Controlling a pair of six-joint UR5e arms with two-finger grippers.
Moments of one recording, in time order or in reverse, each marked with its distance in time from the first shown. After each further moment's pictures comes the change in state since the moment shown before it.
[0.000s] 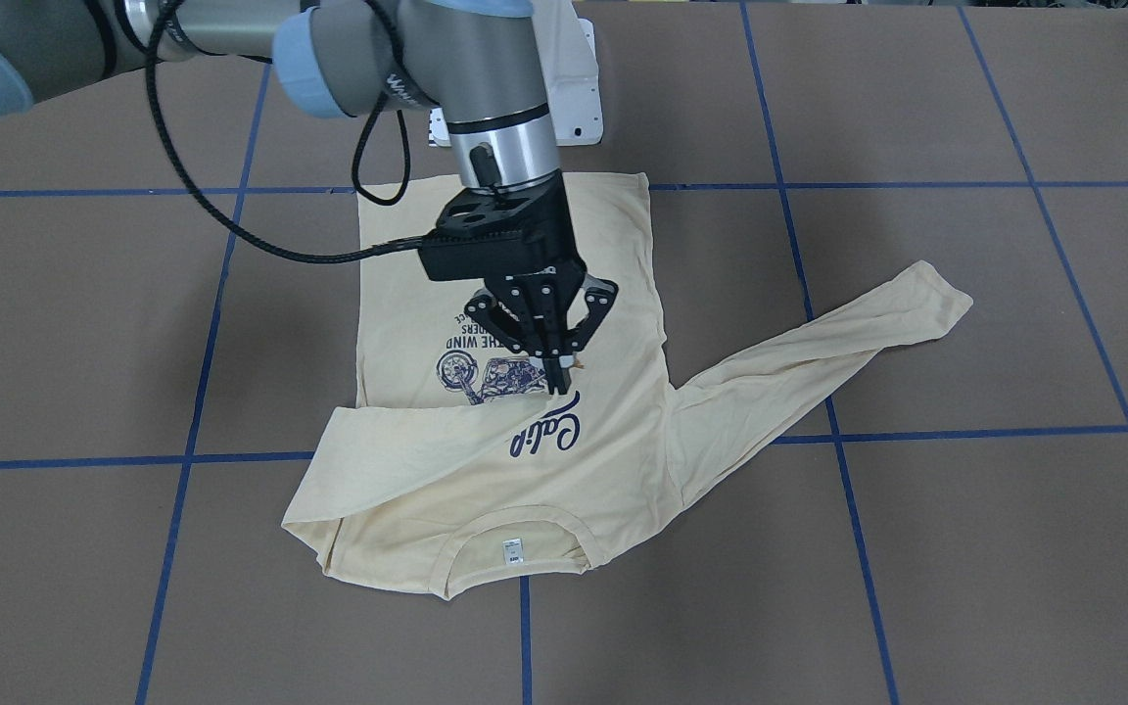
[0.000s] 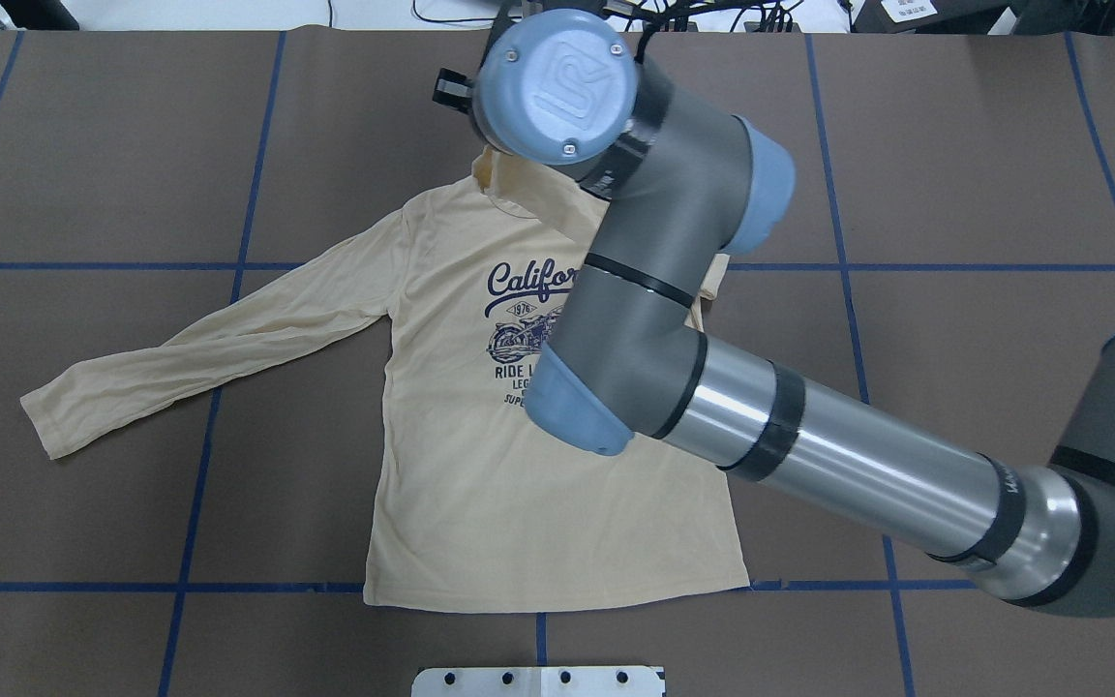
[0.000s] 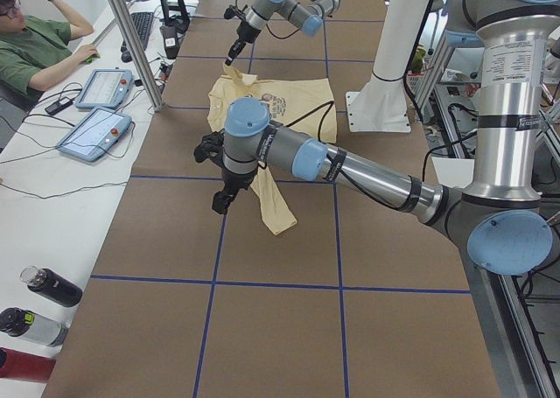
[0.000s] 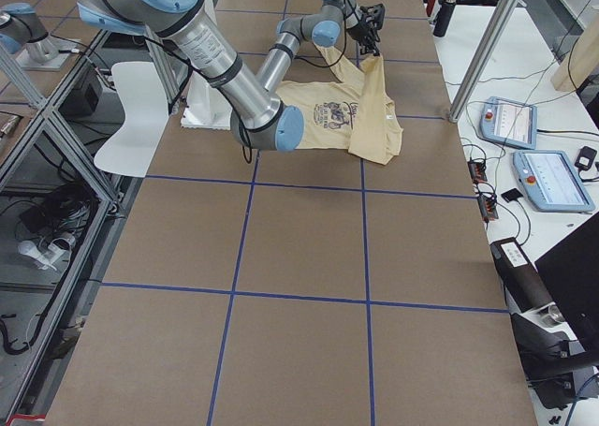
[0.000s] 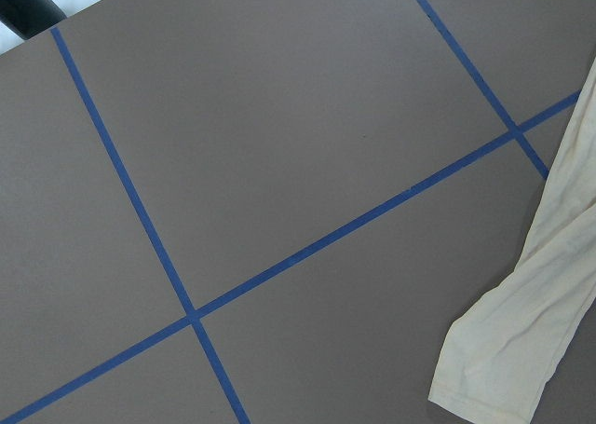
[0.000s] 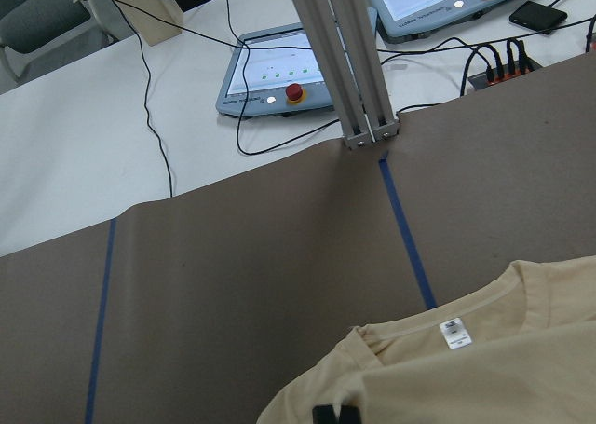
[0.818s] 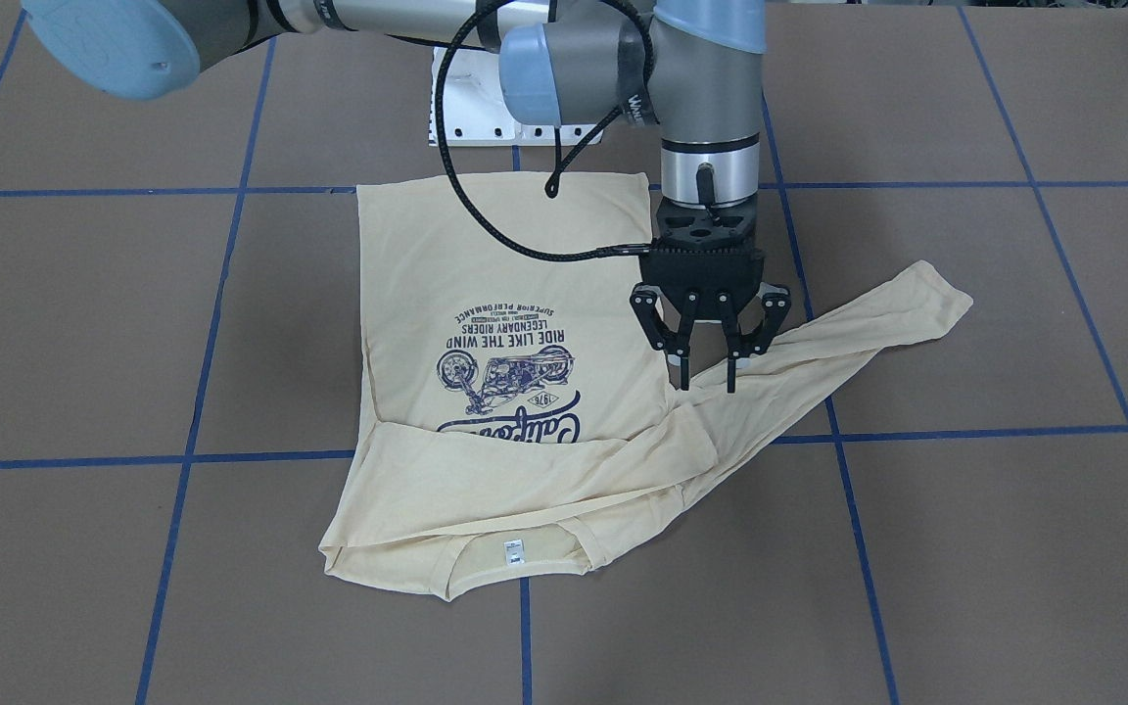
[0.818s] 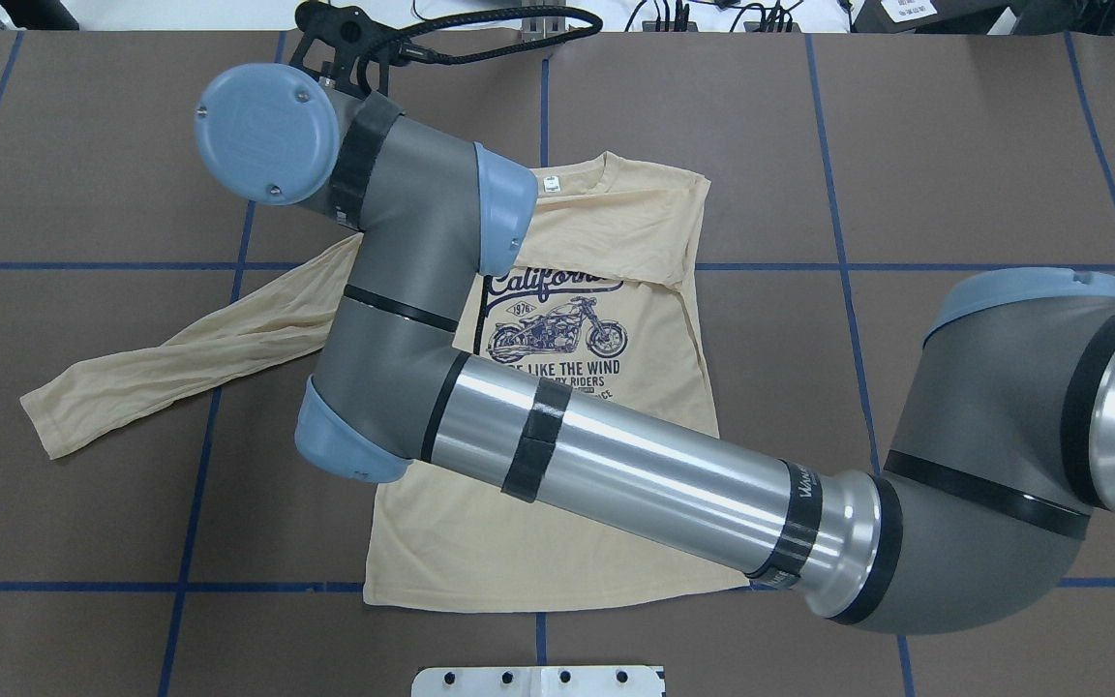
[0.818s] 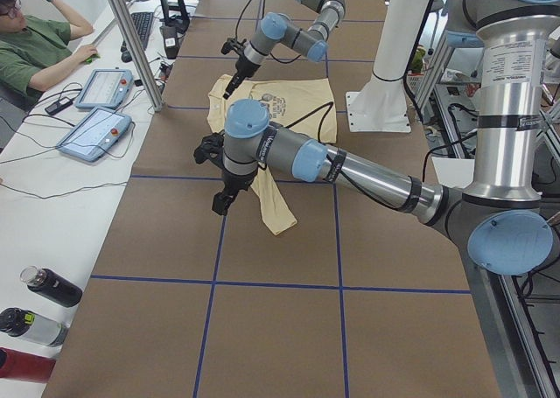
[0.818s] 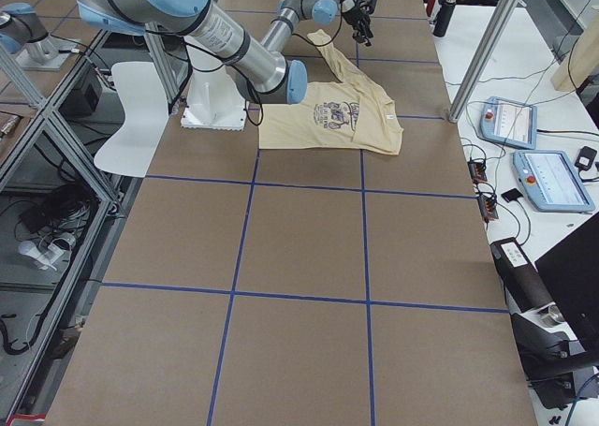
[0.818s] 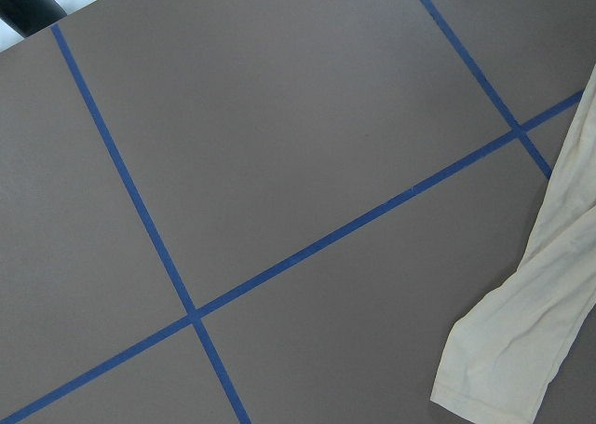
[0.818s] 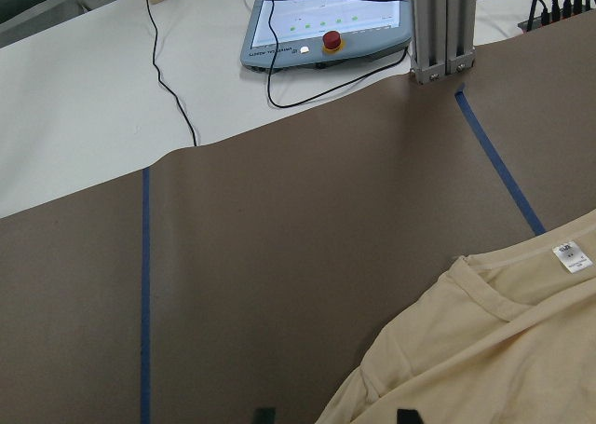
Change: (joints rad) left arm 0.000 0.001 0.003 -0.002 0.000 0.000; right arm -0.101 0.300 -0.405 0.010 -0.094 0.071
